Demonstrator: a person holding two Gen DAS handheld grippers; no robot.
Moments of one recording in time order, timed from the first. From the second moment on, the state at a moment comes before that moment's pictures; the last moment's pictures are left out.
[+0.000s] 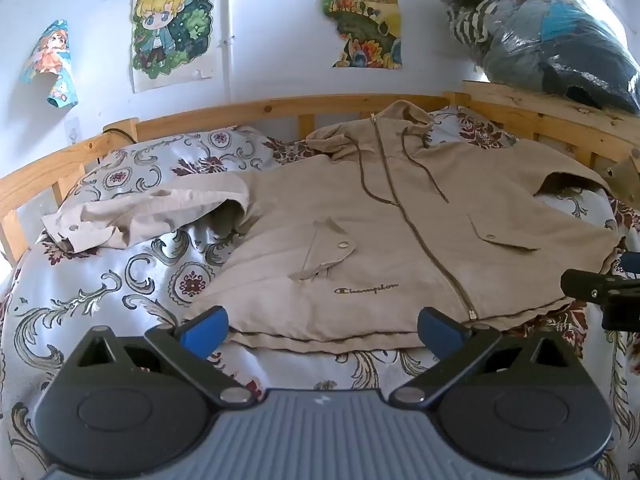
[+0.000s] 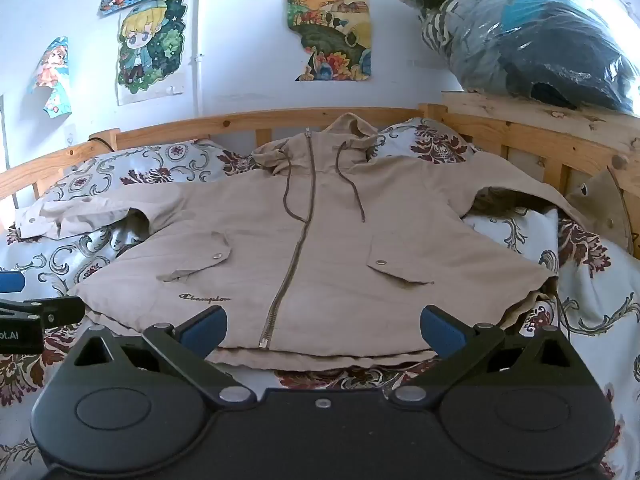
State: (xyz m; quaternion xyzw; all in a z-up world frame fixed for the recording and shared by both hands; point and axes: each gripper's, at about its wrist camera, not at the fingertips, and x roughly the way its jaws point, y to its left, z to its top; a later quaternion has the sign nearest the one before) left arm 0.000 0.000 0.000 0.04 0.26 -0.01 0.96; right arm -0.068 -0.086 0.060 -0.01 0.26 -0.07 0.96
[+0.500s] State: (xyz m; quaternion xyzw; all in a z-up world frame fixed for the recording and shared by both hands) left arm -0.003 0.000 -0.004 0.03 0.26 -0.01 0.96; right arm -0.068 -0.085 0.060 -0.01 0.26 -0.07 0.96
